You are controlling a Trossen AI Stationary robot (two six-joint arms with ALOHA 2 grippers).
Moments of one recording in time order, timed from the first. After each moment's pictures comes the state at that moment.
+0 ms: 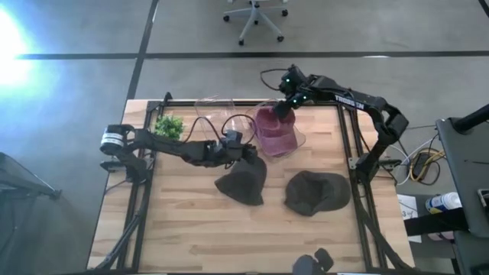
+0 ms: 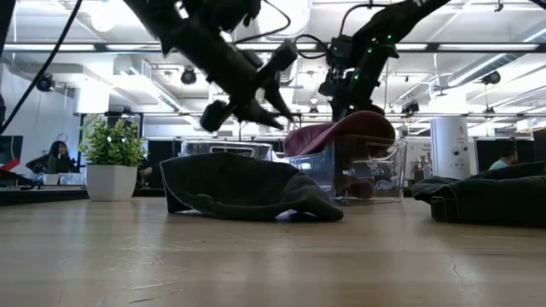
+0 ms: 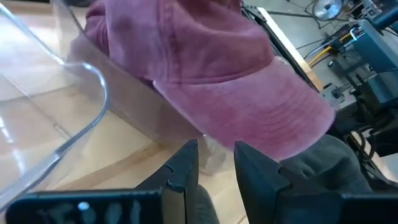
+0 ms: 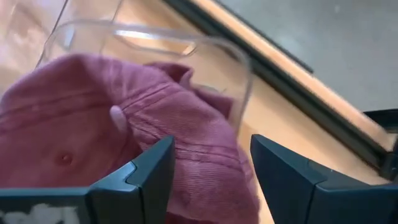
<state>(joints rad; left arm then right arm) 0.01 1.66 1.03 0.09 -0.48 -0.94 -0.70 1.70 1.39 -0.76 -0.04 0.21</state>
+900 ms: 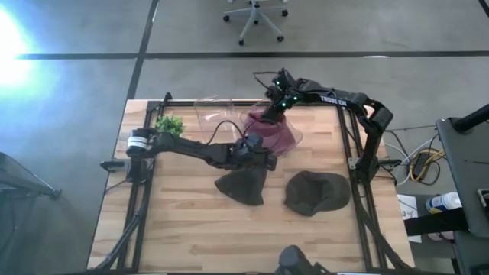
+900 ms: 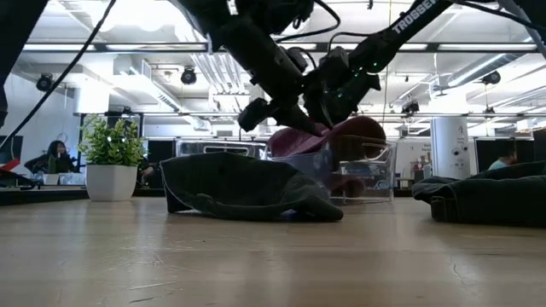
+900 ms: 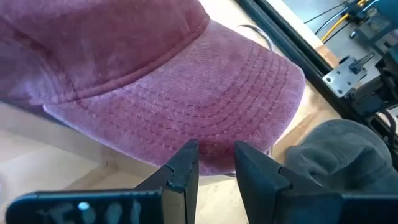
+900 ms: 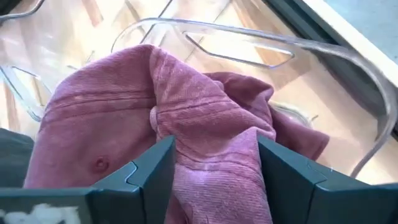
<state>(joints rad) -0.01 1.92 1.36 -0.07 -0.50 -0.86 -0.70 1.87 1.39 -0.51 -0.40 0.08</state>
